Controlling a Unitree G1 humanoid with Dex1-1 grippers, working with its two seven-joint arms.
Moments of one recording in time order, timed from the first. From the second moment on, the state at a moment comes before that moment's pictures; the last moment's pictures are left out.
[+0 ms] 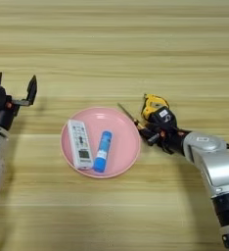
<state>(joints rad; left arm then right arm) -0.48 0.10 0.18 0.89 -0.16 -0.72 -0.30 -0.23 -0.52 0.07 0.09 0.18 0.53 0.68</state>
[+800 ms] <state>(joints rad) -0.48 0.10 0.18 0.90 -0.16 -0.72 -0.31 -0.31 -0.37 -0.14 -0.17 0.32 0.23 0.54</state>
